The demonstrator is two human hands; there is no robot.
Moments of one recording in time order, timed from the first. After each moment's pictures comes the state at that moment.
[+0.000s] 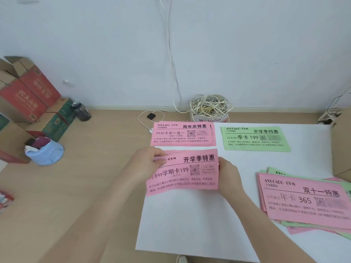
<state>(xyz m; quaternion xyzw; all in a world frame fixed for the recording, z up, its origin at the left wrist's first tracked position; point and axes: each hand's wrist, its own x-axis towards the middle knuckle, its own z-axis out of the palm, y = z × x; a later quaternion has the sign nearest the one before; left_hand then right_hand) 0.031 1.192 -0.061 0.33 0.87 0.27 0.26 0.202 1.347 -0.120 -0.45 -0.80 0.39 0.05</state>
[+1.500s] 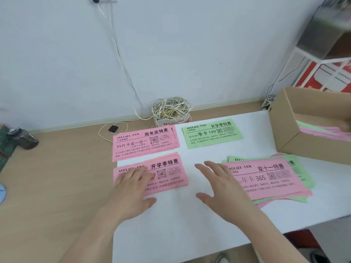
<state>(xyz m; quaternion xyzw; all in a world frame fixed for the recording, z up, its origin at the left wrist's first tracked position) 0.058 1.205 -0.110 0.57 0.81 -0.01 0.14 0.290 1.331 -0.079 -0.36 -0.91 0.20 0.01</state>
